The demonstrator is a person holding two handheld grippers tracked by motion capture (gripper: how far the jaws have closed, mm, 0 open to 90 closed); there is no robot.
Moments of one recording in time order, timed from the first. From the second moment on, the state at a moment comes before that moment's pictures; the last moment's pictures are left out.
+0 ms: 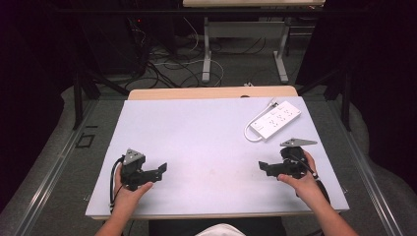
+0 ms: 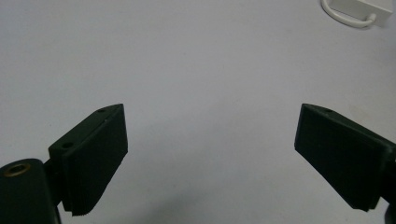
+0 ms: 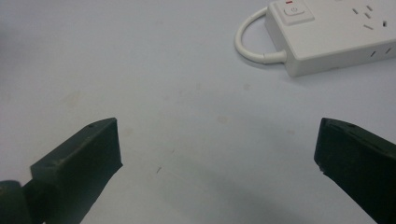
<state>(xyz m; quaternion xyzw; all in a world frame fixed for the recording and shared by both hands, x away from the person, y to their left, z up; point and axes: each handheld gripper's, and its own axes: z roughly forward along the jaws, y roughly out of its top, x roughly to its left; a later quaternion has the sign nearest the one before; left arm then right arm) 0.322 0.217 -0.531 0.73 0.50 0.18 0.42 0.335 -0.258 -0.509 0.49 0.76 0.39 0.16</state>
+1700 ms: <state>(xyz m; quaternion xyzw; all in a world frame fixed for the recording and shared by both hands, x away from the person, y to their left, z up) 0.322 0.216 -0.530 0.74 0.50 0.18 0.42 0.337 -0.289 -0.562 0.53 0.74 0.38 0.18</state>
